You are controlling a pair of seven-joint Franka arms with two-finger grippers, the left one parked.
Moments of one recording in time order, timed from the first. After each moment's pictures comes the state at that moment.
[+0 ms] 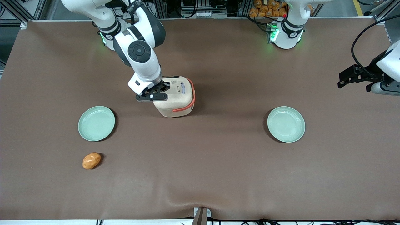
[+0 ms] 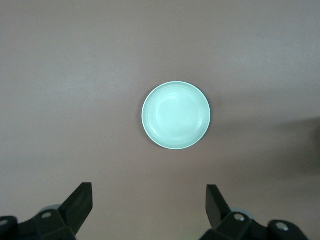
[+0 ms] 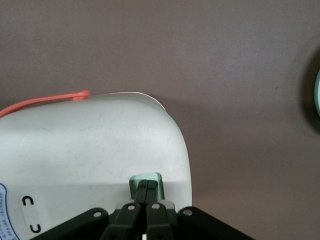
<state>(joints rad) 0.48 0.18 0.15 -2.00 -0.03 2.08 0.60</state>
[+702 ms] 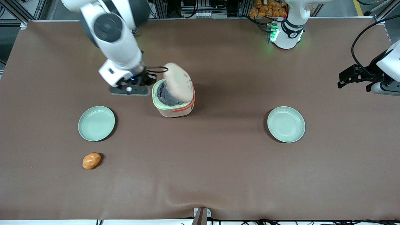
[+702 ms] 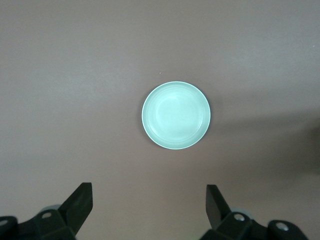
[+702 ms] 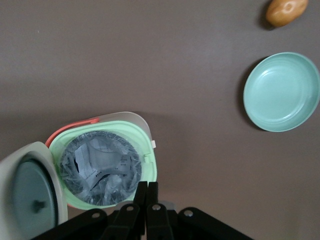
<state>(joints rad) 0.40 0.14 0.11 -1.59 -0.01 1.64 0.54</state>
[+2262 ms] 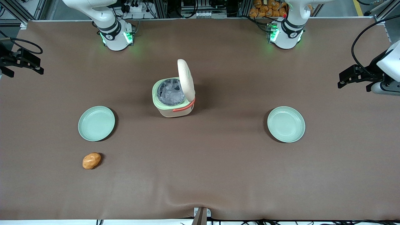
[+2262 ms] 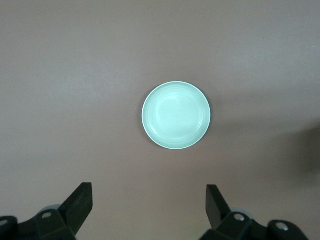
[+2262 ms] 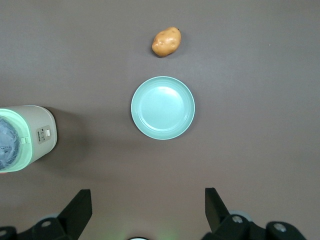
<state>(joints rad) 0.14 -0.04 -0.17 -1.53 -0.01 1.45 -0.15</state>
